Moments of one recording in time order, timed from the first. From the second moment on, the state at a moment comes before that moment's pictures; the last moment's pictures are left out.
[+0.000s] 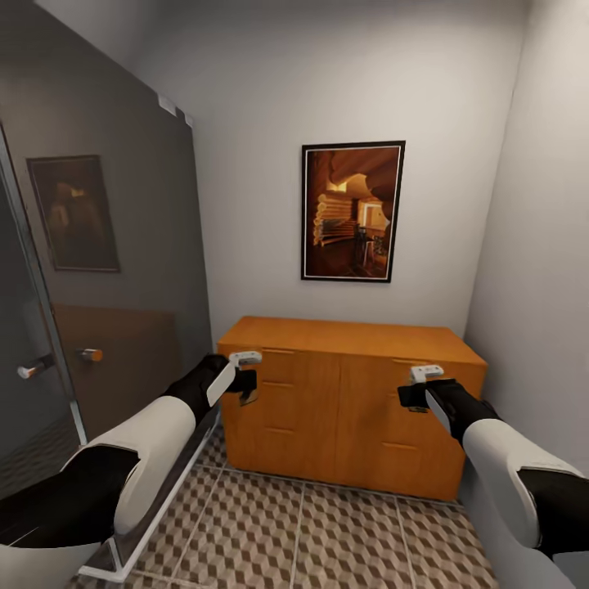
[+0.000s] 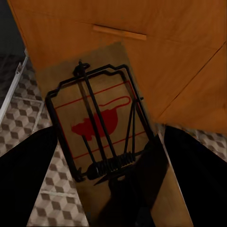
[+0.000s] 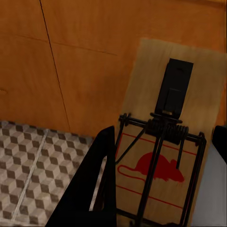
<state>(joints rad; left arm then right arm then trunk) -1.10 -0.12 -0.13 -0.31 0.29 0.60 0.13 -1.02 -0.14 -0.05 -0.29 0.17 0.41 0.15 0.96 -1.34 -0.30</state>
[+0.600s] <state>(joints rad) -1.10 -0.10 -0.13 -0.23 0.29 0.56 0.10 -1.02 -0.11 -0.05 -0.25 0.18 0.41 0.09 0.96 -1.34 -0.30</state>
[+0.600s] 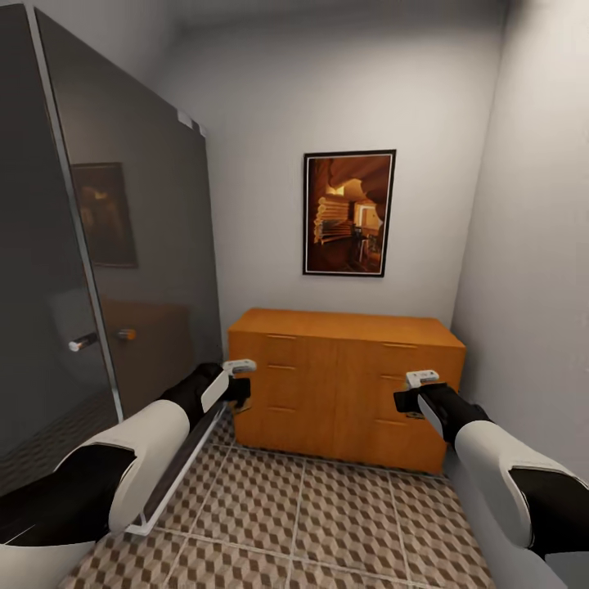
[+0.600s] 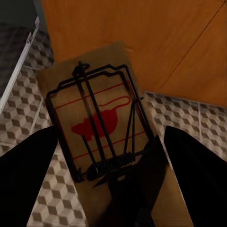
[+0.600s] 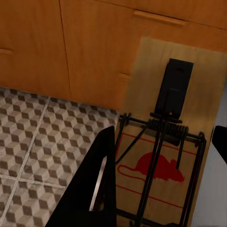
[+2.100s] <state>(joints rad) -1.10 -0.08 -0.13 -0.20 0.30 0.54 0.10 -1.02 -0.11 -0.05 -0.25 0.18 0.41 0.09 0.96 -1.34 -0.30</state>
